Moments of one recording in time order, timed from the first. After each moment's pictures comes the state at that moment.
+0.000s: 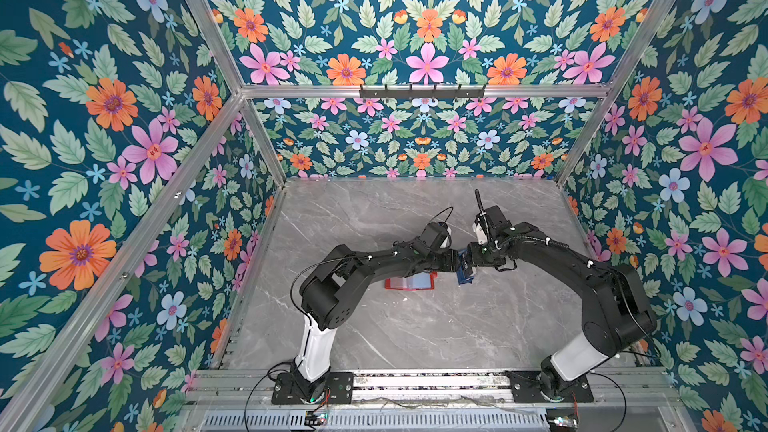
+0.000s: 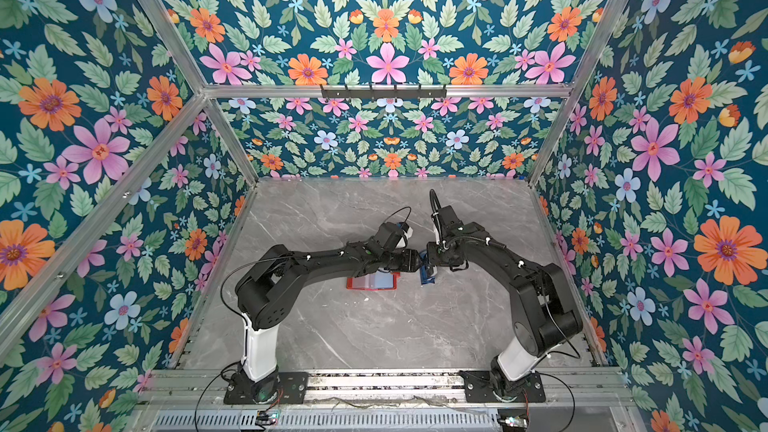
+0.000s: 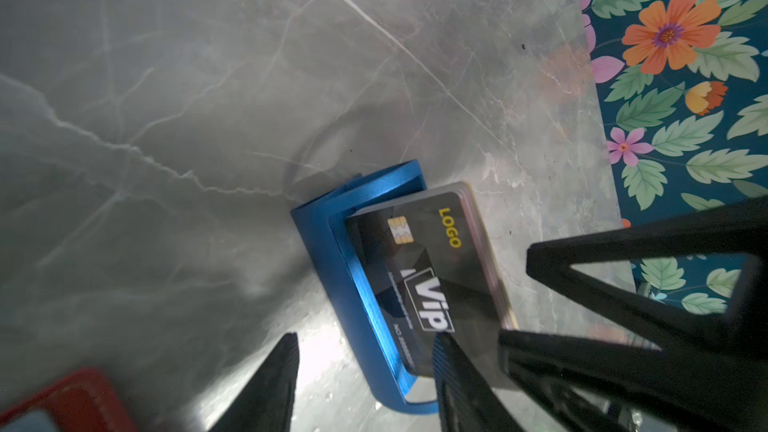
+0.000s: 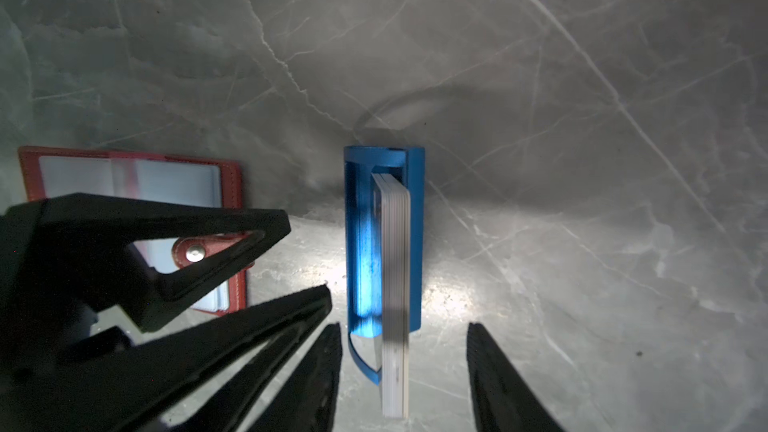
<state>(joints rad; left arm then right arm) -0.84 2.00 1.25 -0.03 0.25 -0.65 0.39 1.63 1.13 -0.69 -0.11 0.36</state>
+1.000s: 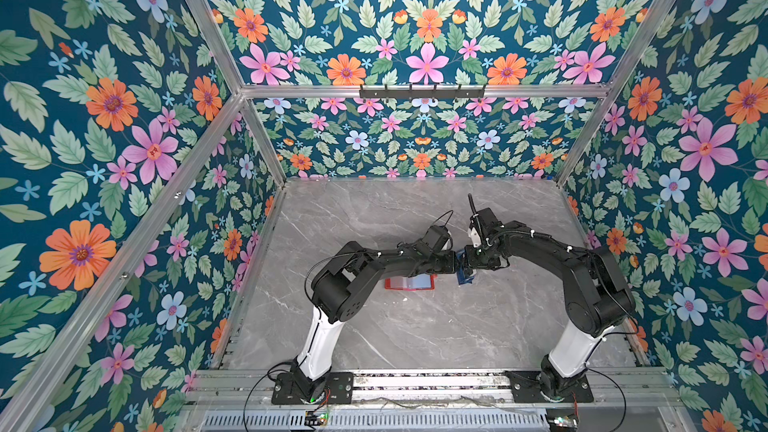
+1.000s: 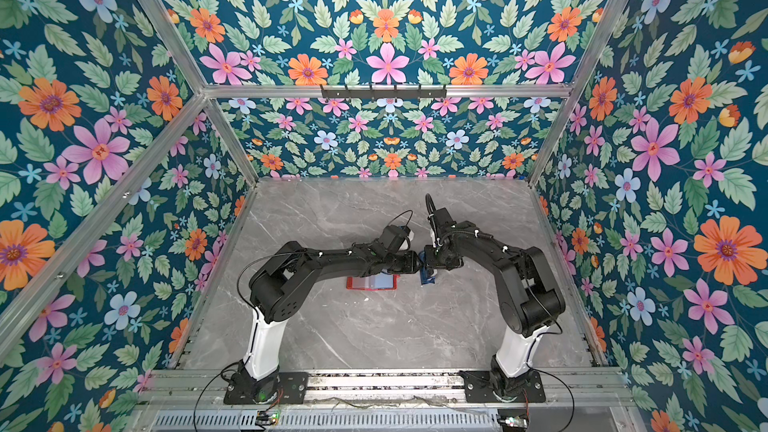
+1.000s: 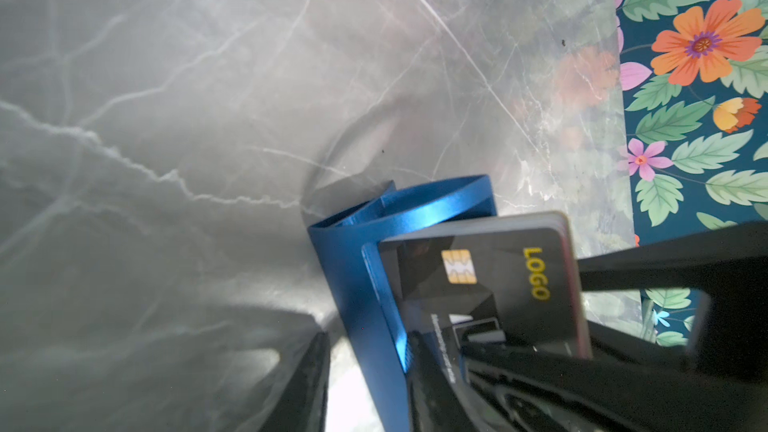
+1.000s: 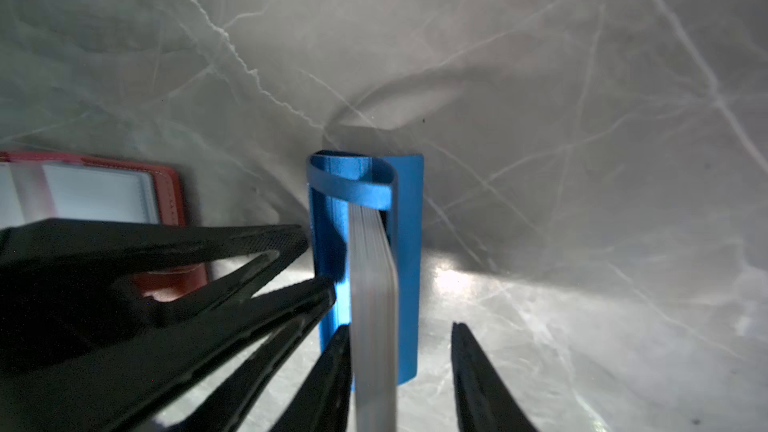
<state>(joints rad) -0.84 2.09 1.28 0.01 0.26 -0.71 0.39 1.76 1.16 -0.69 -0.12 0.34</state>
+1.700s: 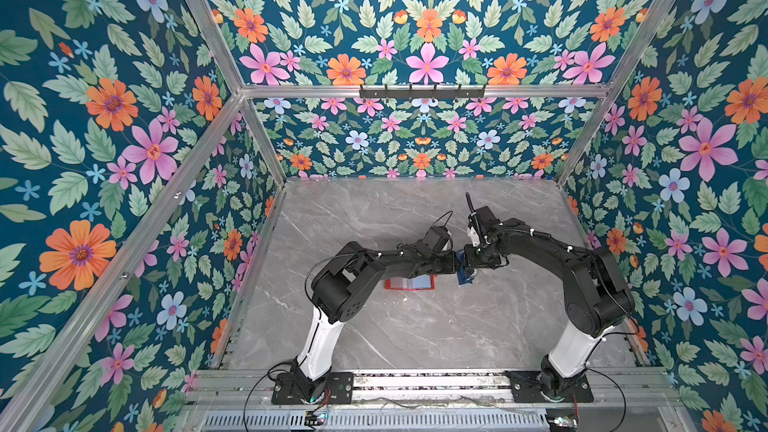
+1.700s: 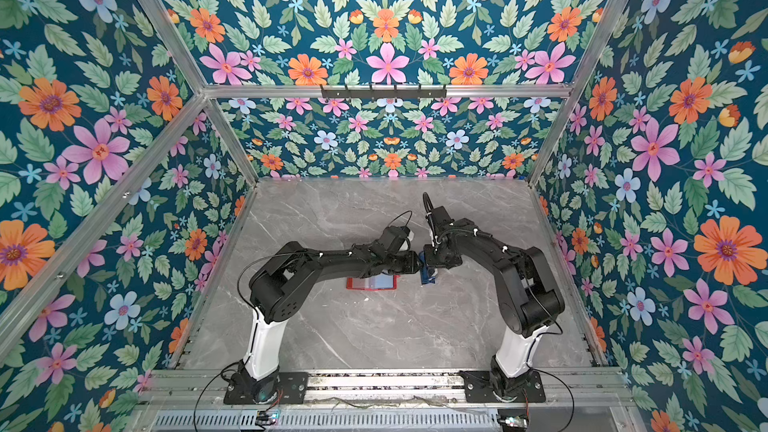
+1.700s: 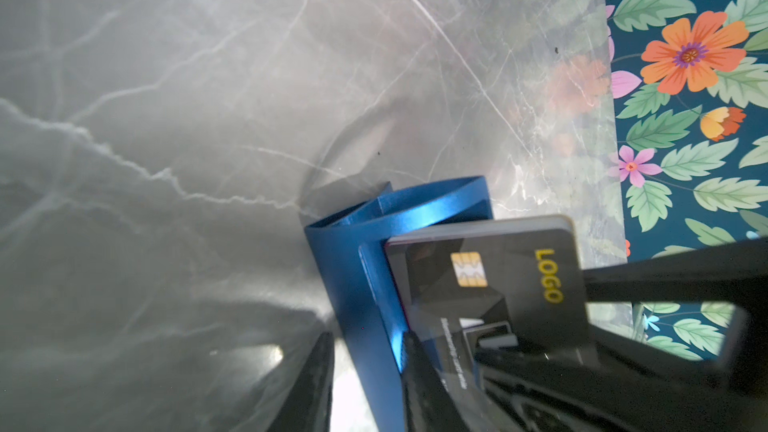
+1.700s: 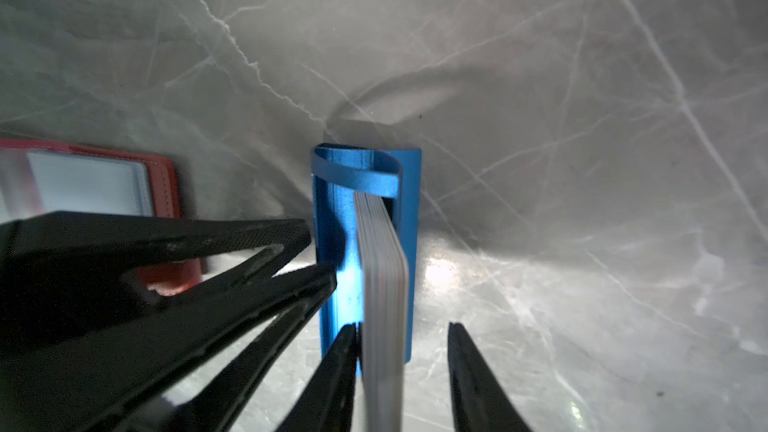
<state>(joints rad) -0.84 2.09 1.27 0.03 0.26 -0.73 0.40 1.76 1.20 -0.75 -0.08 0.32</state>
